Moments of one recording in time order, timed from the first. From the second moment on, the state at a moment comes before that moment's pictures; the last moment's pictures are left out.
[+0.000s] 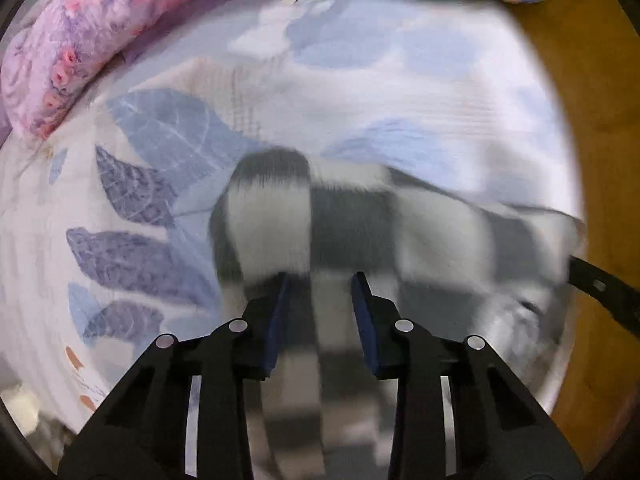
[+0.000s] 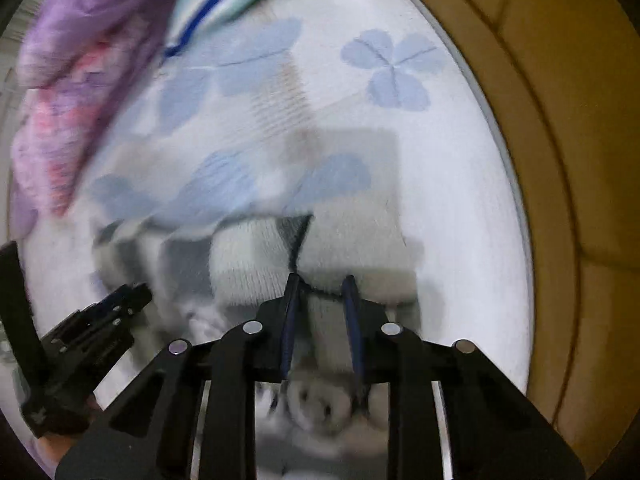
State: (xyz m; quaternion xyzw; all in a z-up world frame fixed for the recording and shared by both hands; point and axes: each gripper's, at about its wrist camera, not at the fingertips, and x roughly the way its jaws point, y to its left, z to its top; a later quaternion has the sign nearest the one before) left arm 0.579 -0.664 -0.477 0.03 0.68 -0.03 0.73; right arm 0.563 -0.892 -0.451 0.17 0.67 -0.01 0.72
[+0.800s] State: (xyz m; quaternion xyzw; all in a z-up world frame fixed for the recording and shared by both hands) left arm 0.408 -0.574 -0.501 -0.06 0.73 -0.02 0.68; right arm 0.377 -0.861 -0.490 0.22 0.72 -0.01 0.66
